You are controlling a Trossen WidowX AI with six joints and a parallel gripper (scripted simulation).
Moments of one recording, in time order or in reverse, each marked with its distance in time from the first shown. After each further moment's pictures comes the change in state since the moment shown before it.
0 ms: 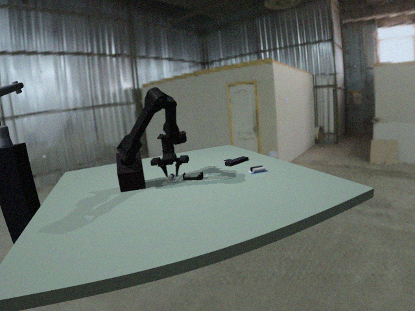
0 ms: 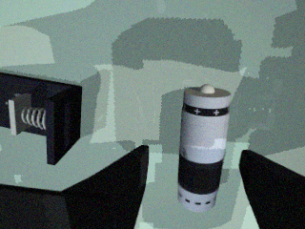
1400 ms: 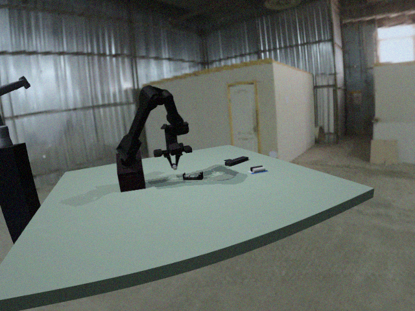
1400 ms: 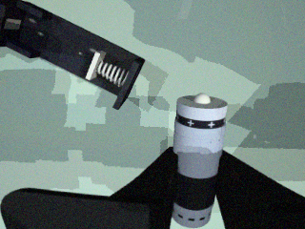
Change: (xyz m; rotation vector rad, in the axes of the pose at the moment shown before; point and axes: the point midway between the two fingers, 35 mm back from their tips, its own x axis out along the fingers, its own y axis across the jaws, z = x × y) arm -0.046 0.020 0.000 -0.305 -0.001 -0.015
